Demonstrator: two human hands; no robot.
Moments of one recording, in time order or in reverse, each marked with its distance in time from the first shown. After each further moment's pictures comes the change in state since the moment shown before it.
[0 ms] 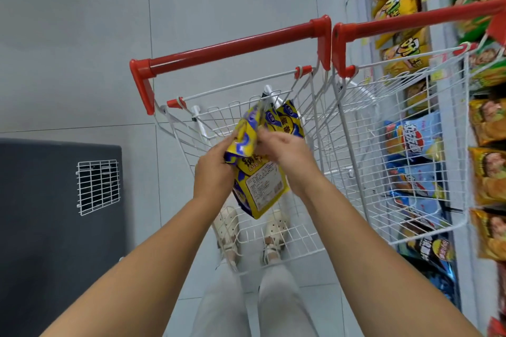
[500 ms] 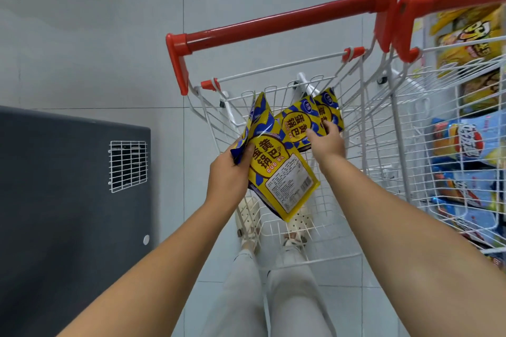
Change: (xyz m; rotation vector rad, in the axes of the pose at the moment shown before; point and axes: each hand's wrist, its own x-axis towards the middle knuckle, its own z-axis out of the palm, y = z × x) left_hand -0.013 -0.022 -0.019 -0.143 0.032 -0.203; right_hand 0.091 0.068 -0.006 -0.349 0.360 0.143
